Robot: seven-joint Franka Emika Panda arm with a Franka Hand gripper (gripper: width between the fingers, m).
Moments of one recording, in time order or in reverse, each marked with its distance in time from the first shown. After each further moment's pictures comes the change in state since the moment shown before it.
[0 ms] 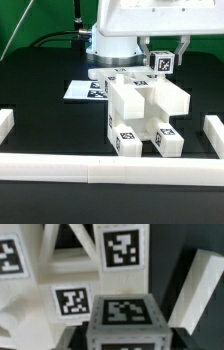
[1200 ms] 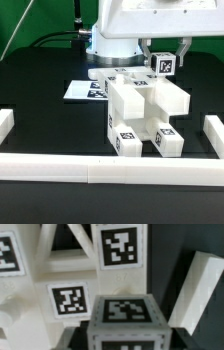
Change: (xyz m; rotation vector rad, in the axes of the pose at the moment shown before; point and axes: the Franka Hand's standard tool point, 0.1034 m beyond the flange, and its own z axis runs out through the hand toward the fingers) arm 0.005 -0.001 0.000 0.005 -0.024 -0.004
